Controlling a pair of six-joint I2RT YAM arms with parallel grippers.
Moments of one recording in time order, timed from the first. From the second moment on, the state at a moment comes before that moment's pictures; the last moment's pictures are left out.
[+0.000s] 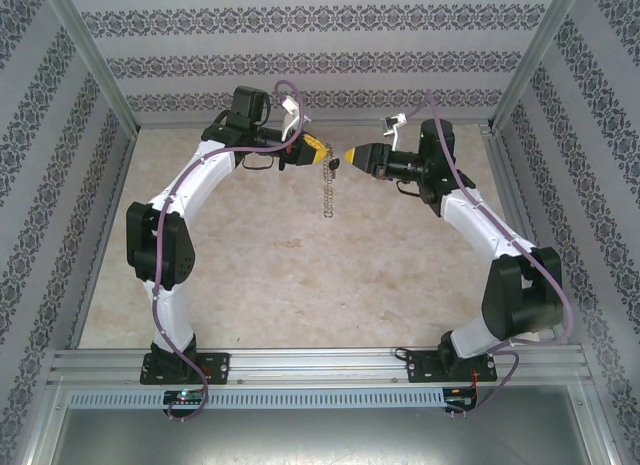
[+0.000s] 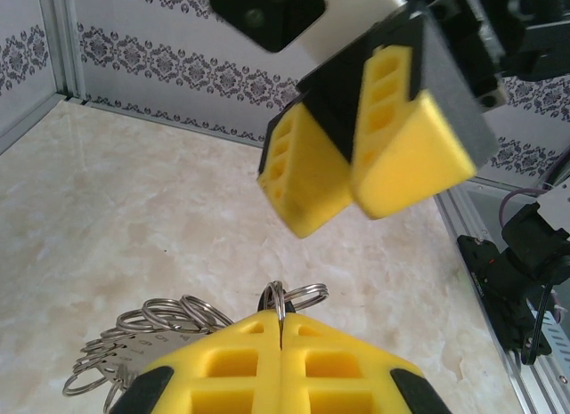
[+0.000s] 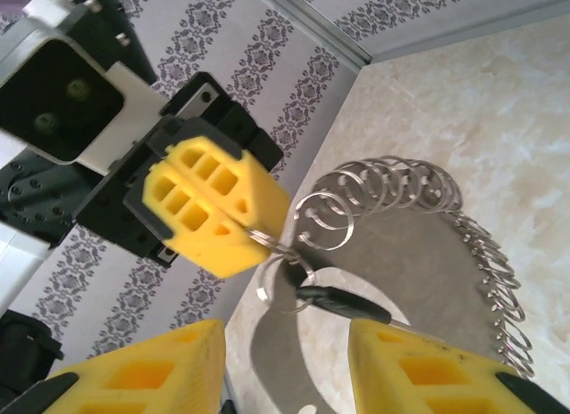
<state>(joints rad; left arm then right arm) -0.29 1.96 1.83 -0.51 1.15 0.38 0.21 1.51 1.15 0.07 -0.96 0.70</state>
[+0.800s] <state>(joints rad) -0.29 1.96 1.83 -0.51 1.15 0.38 0.32 1.44 1.15 -0.13 -0.71 0.28</state>
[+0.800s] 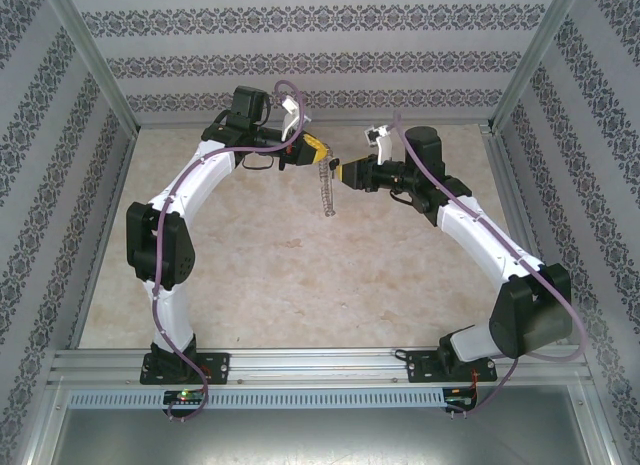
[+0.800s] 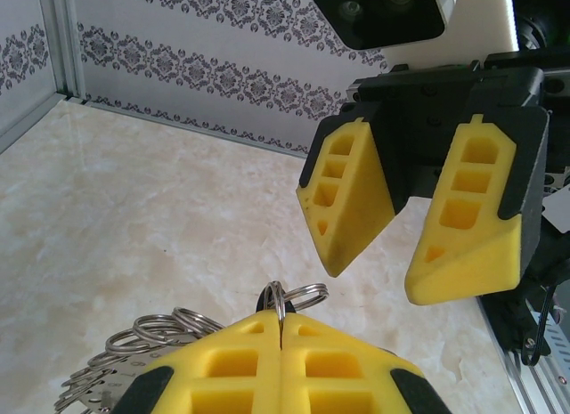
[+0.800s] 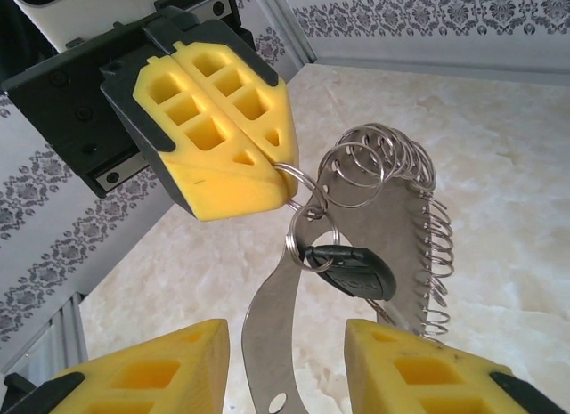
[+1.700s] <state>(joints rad) -0.29 1.96 1.82 -0.51 1.15 0.38 0.34 1.52 1.27 -0.16 -0.69 0.21</state>
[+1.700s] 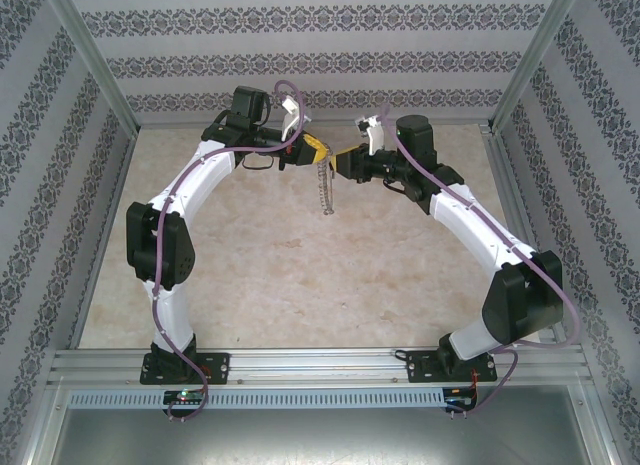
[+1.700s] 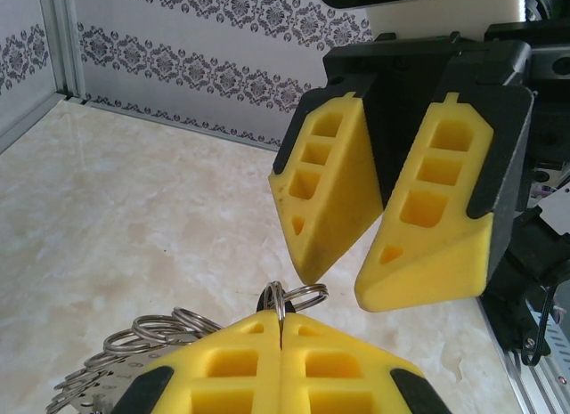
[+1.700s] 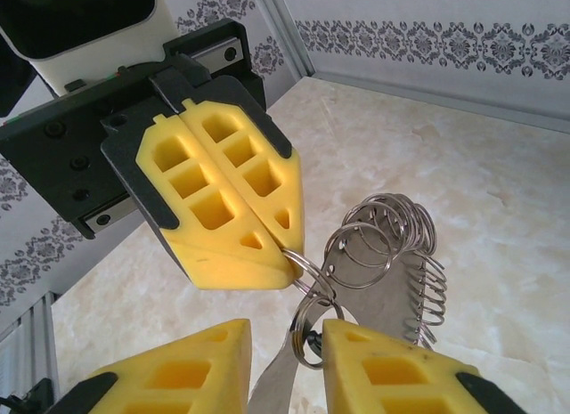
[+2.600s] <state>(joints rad) -0.29 1.96 1.82 -0.51 1.15 0.38 0.34 1.52 1.27 -0.19 -0.69 0.18</state>
